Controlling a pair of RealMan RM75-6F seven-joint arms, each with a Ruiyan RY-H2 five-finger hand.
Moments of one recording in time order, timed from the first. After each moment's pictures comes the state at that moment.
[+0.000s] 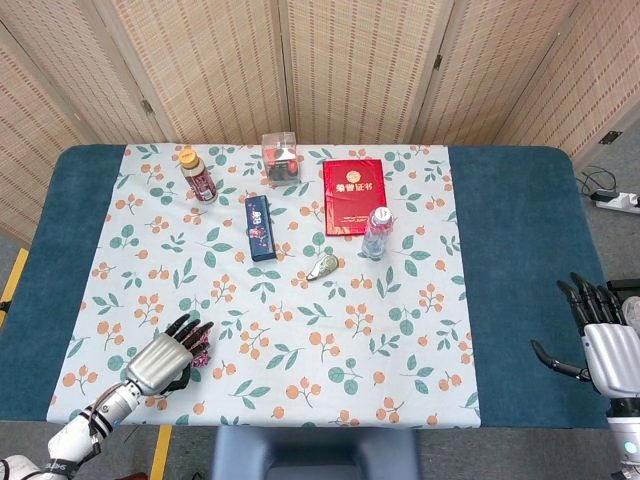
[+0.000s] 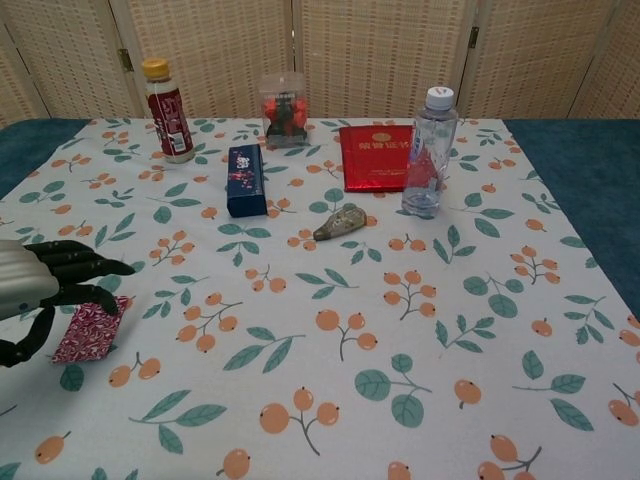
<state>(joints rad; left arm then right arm) -0.47 -1.26 0.07 -1.58 1.62 0.93 0.42 0.06 -1.05 0.06 -1.65 -1.49 1.46 0.05</state>
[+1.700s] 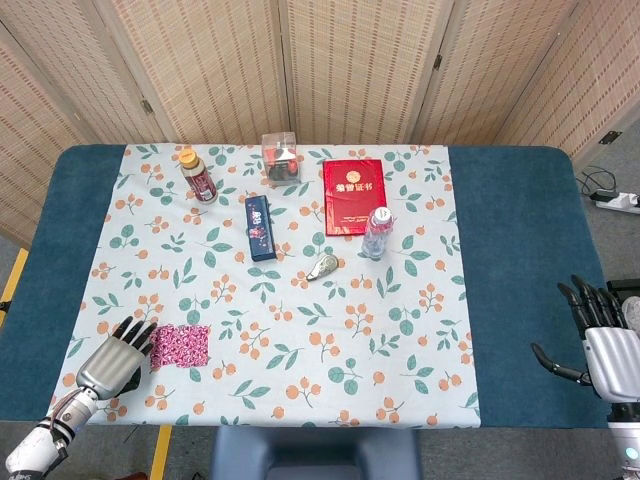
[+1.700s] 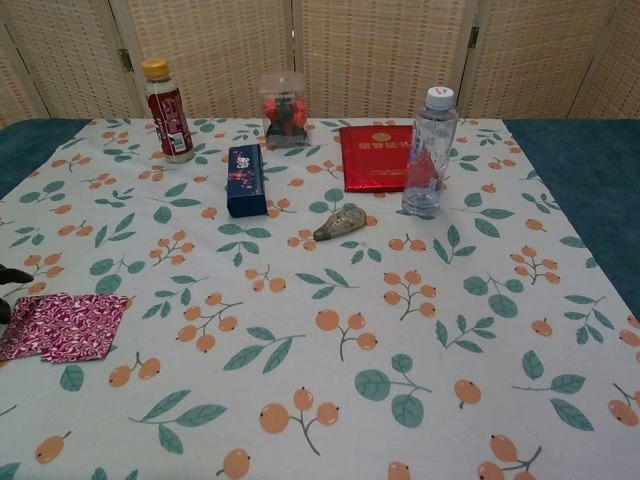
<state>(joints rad) -0.43 -1.16 0.13 -1.60 1.40 0.96 0.65 0.05 -1.05 0.05 -1.67 -1.51 1.49 0.05</state>
